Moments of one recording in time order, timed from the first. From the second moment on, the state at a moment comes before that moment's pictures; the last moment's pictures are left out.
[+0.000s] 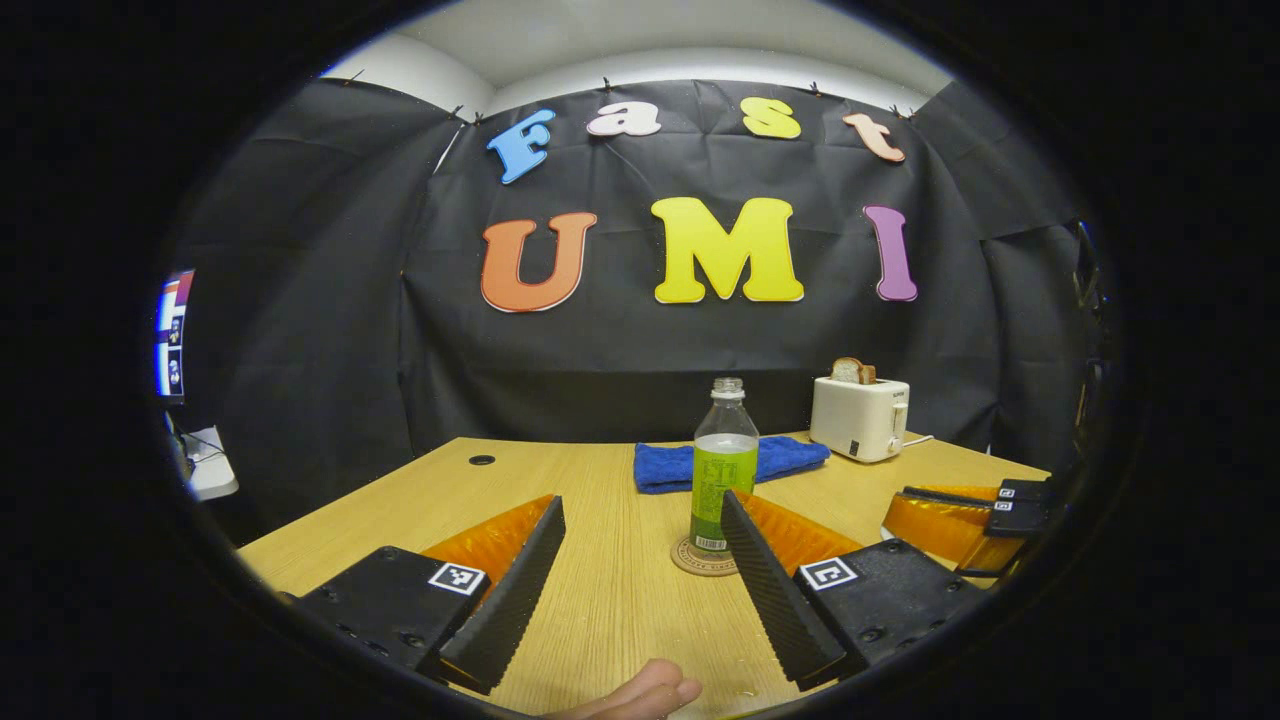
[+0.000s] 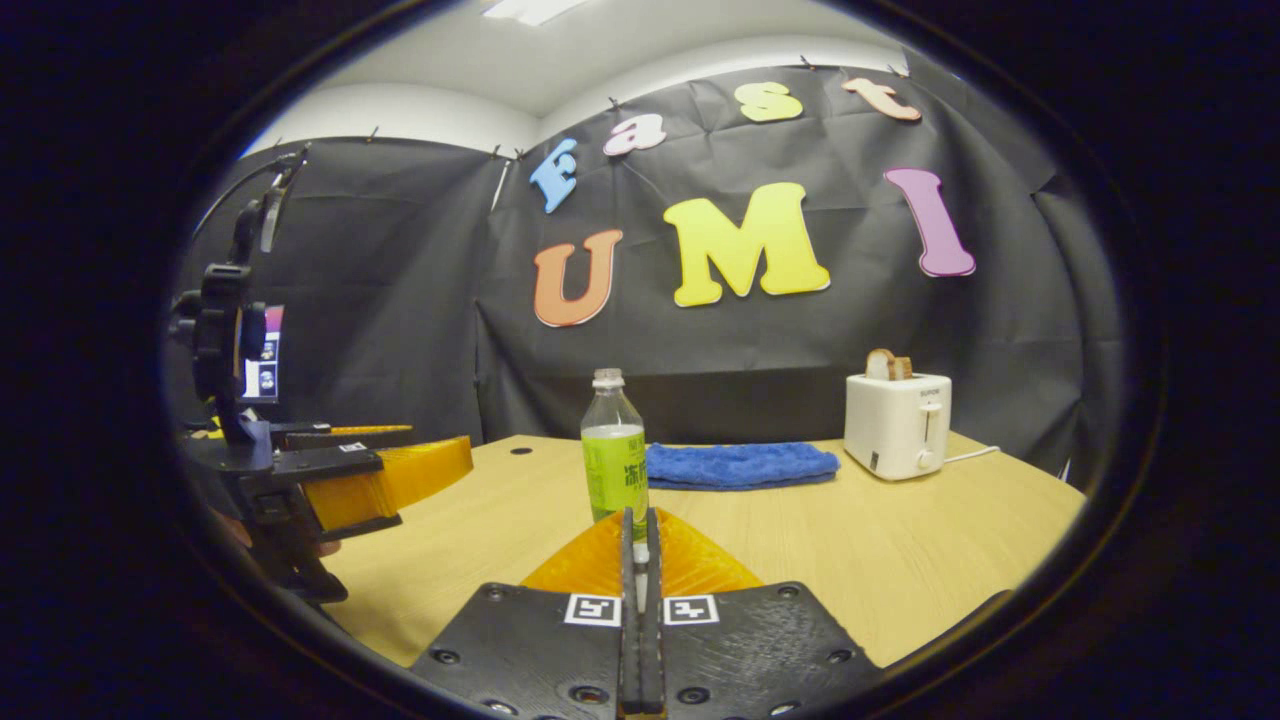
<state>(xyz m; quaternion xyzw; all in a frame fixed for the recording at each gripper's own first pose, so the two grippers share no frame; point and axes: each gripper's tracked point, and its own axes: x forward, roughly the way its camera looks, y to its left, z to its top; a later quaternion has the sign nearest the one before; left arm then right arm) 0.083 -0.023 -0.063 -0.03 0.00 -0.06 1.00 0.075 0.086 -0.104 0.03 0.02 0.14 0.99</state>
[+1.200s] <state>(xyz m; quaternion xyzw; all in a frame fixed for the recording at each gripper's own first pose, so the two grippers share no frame) 0.076 -0.047 -0.071 -0.03 0.02 -0.09 0.99 0.080 0.068 -0.121 0.02 0.05 0.12 0.99</state>
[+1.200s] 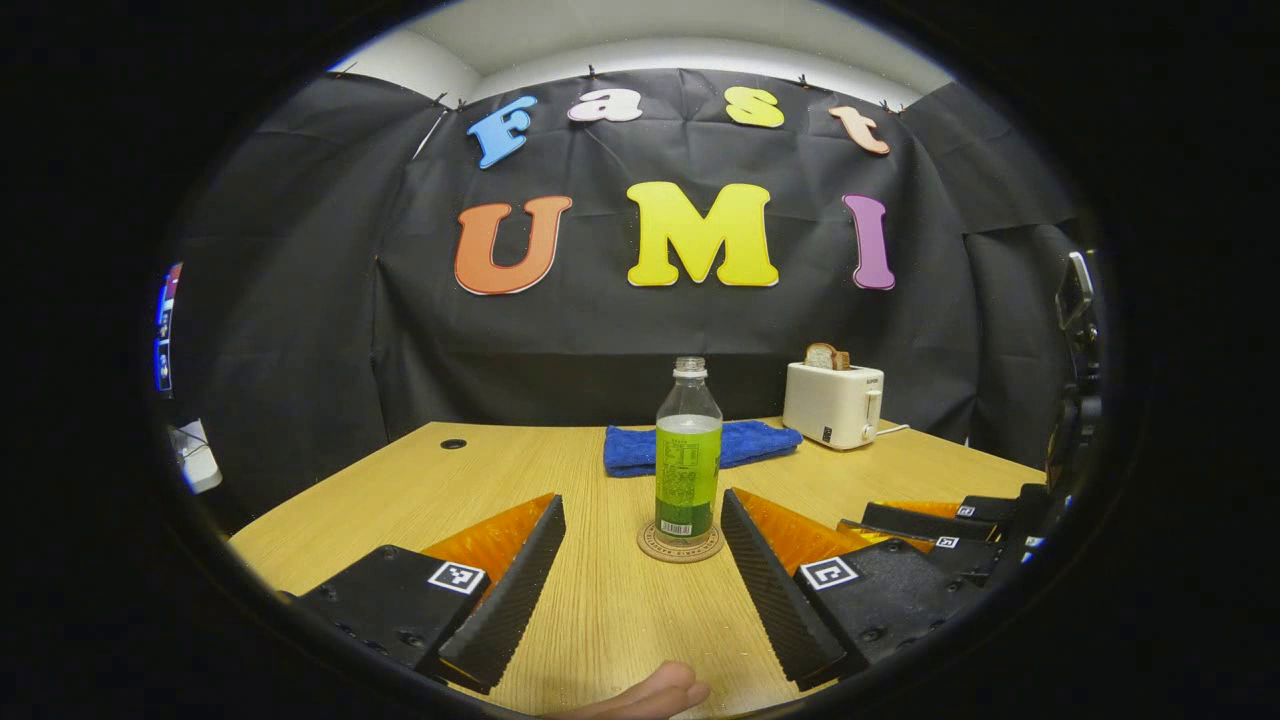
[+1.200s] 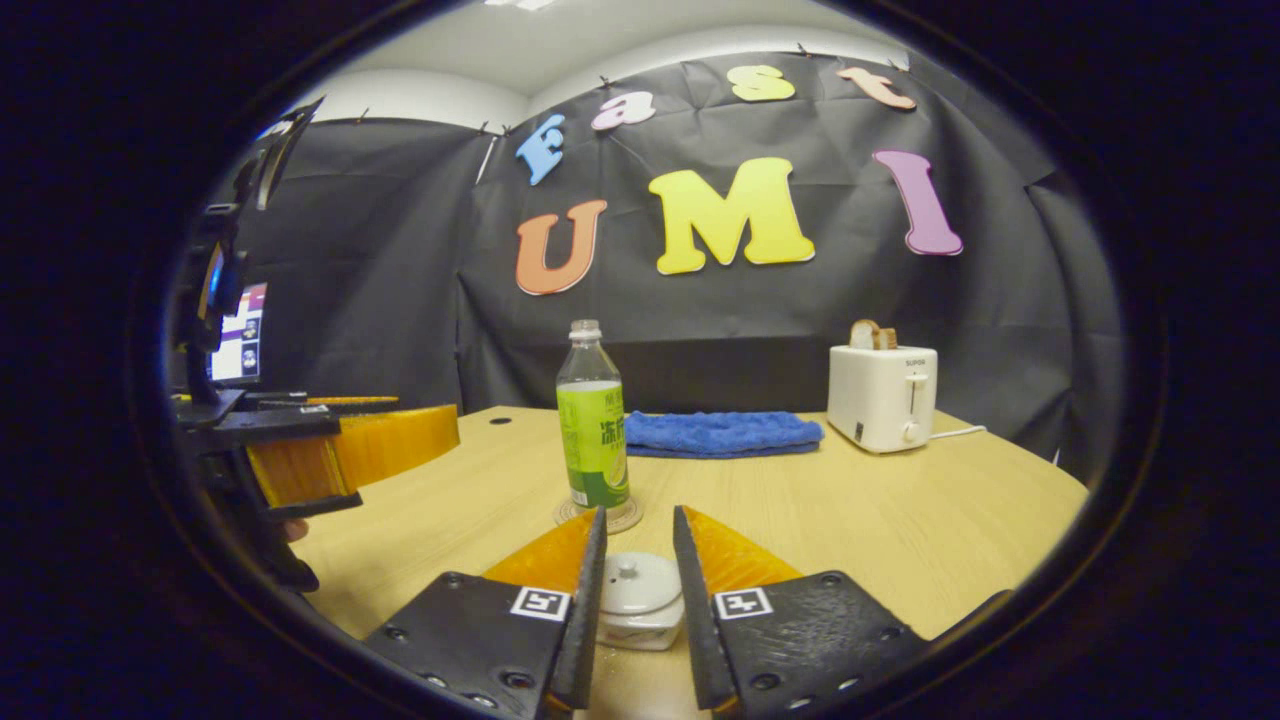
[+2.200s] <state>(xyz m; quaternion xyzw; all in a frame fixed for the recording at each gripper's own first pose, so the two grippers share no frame) 0.013 -0.008 -0.008 -0.02 0.01 -0.02 1.00 -0.027 -0.013 0.023 -0.01 -0.04 0.03 1.00</state>
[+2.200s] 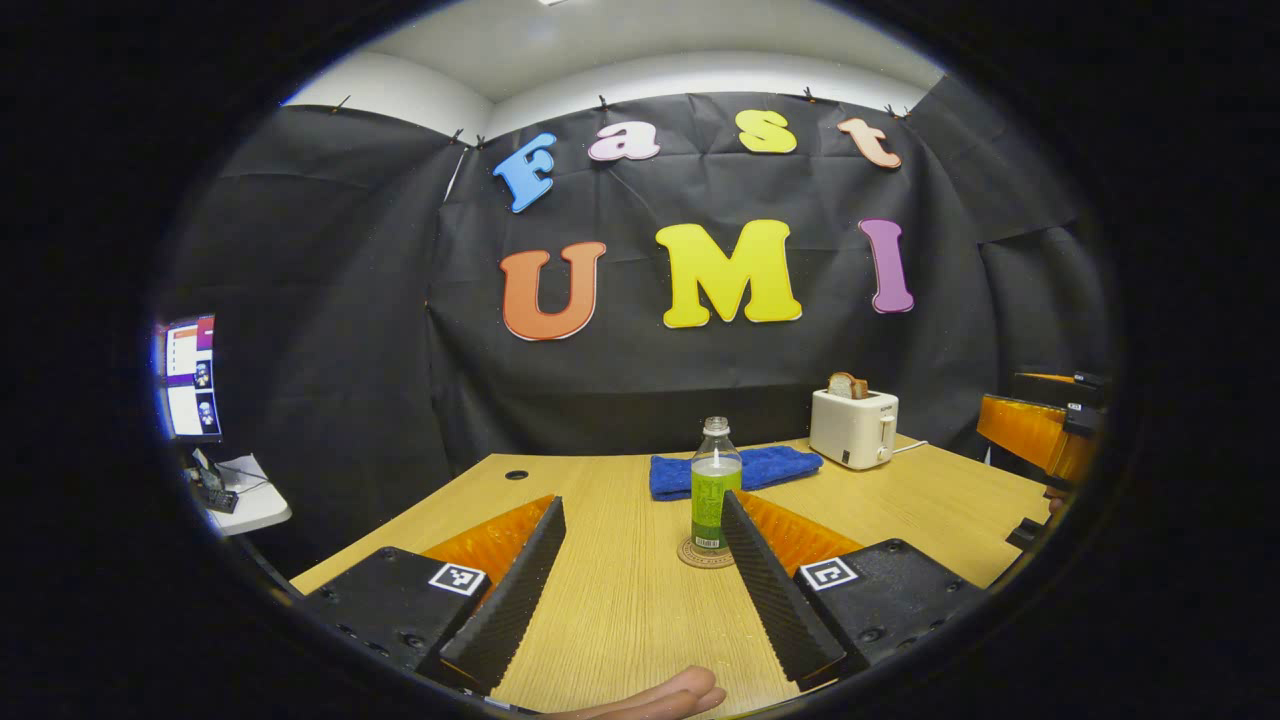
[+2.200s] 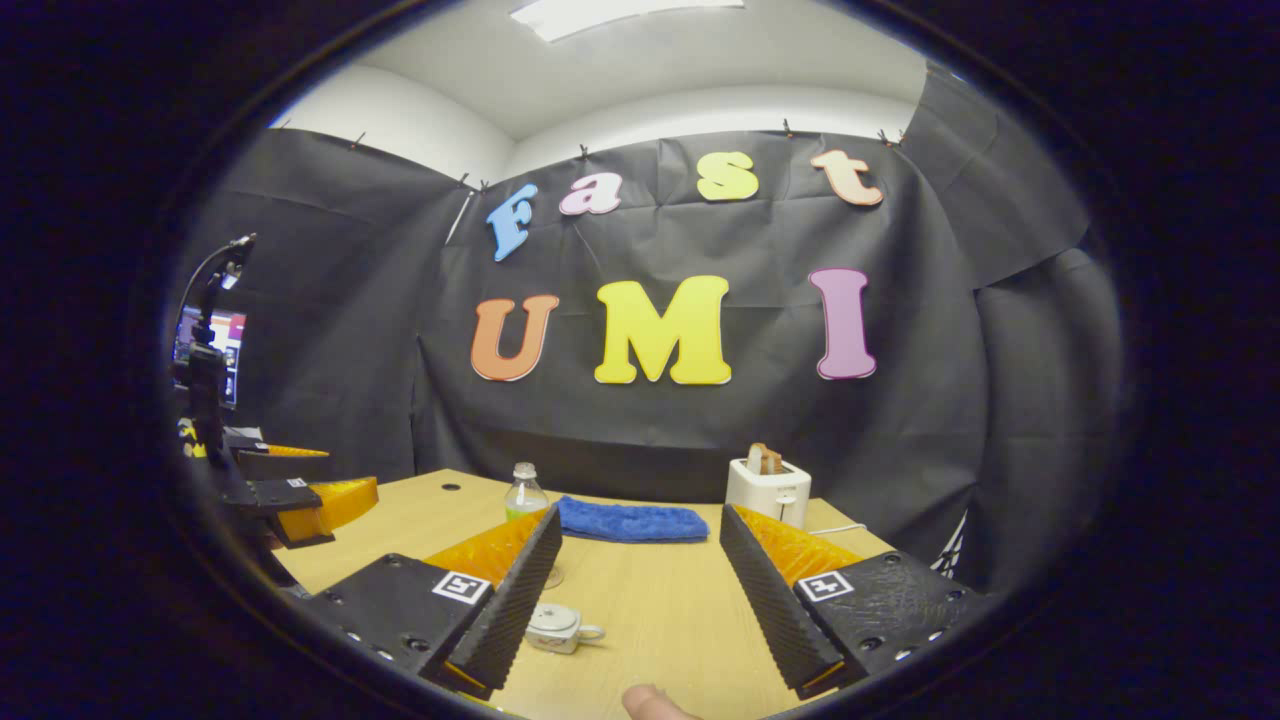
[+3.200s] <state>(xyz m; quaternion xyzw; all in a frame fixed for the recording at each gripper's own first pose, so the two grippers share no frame) 0.017 -0.007 -0.016 -0.02 0.01 0.01 1.00 -0.019 -0.026 0.008 -0.03 -0.03 0.01 1.00</state>
